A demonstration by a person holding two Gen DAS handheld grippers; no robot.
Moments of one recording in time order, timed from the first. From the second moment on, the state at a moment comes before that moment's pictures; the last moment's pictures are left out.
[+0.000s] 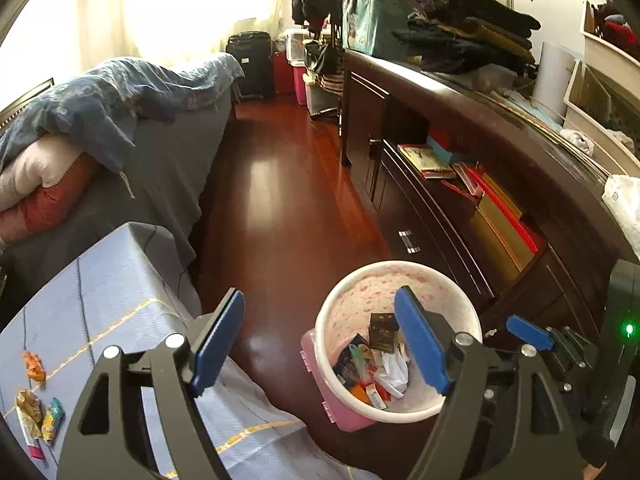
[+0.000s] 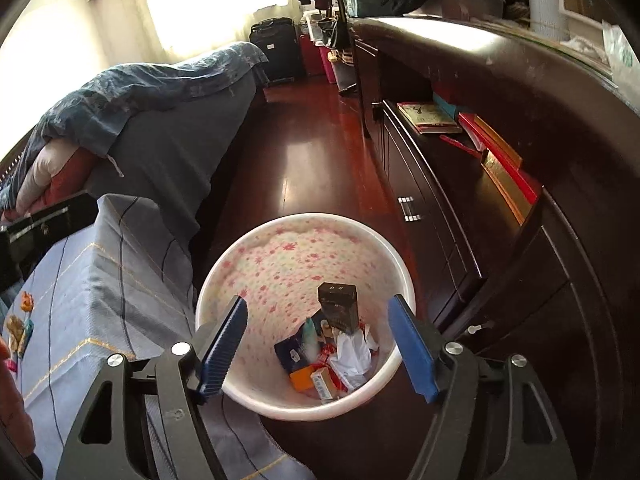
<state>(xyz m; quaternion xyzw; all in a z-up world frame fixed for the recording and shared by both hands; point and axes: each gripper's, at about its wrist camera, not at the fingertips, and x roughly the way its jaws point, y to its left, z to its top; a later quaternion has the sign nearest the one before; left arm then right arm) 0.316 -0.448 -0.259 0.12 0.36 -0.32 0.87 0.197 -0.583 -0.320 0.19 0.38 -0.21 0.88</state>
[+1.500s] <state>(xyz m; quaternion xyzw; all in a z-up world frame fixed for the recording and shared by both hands) 0.418 -0.122 -0.309 -0.02 0.44 -0.08 0.89 0.242 -0.293 -0.270 0.00 0.42 0.02 0.91</state>
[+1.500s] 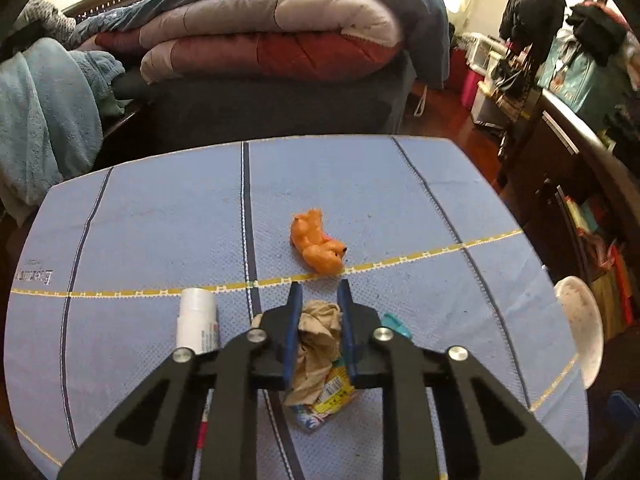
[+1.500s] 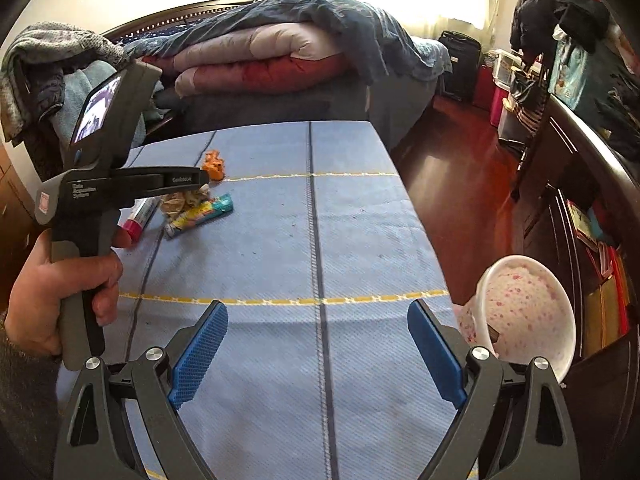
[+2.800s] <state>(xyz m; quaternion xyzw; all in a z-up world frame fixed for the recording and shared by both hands) 0.360 -0.008 -0.248 -0.06 0.37 -0.04 0.93 0.359 -0.178 -0.318 -0.09 0.45 0.18 0.87</state>
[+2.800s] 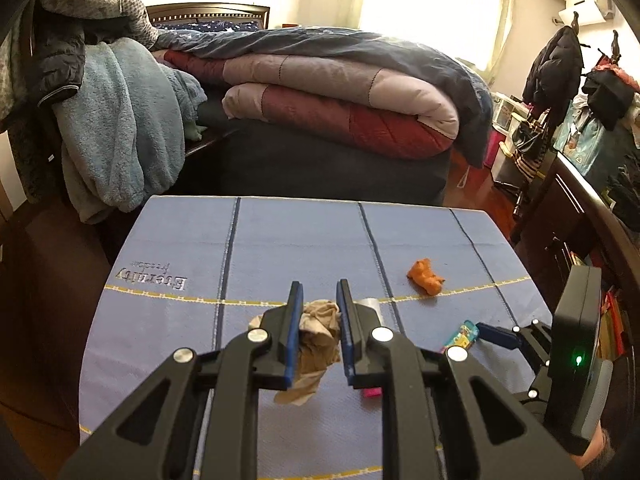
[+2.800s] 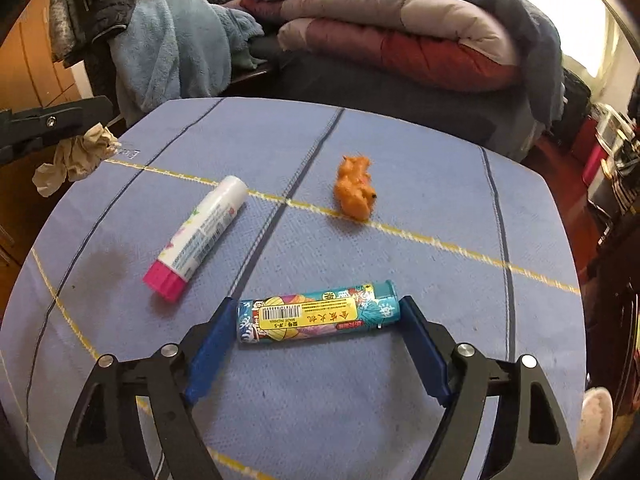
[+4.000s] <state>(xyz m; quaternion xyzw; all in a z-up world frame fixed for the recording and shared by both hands) 0.285 -0.273 -0.212 0.01 0.36 -0.30 0.88 0.178 -0.427 -0.275 0.14 0.39 -0.02 0.91</state>
